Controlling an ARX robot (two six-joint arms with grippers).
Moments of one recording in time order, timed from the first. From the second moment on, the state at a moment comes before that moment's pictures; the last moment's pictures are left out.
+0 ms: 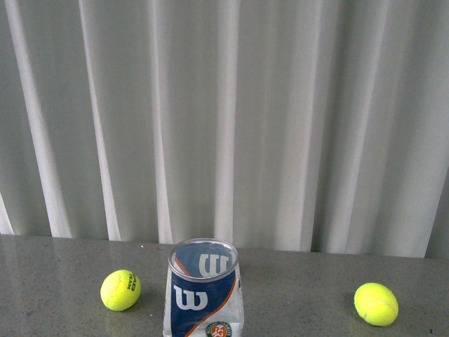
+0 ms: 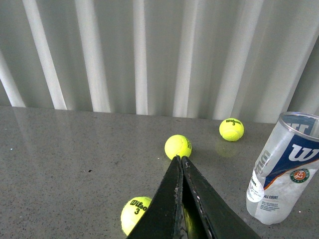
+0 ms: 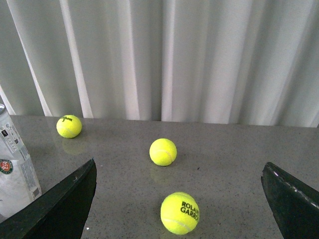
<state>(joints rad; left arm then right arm) 0.00 0.20 0.02 0.21 0.00 0.00 0.00 0.00 0.00 0.00 0.00 0.00</state>
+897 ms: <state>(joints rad) 0.00 0.00 0.02 0.00 0.00 0.00 0.00 0.00 0.00 0.00 0.00 0.00</state>
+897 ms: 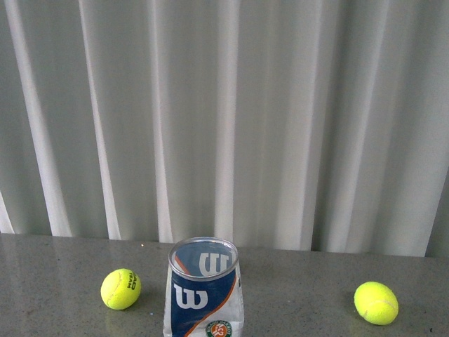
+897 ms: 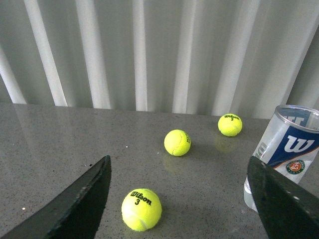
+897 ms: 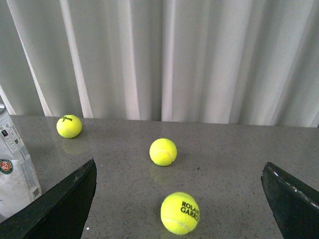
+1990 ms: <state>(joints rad) 0.00 0.00 0.02 0.00 0.00 0.00 0.00 0.00 0.00 0.00 0.00 0.00</state>
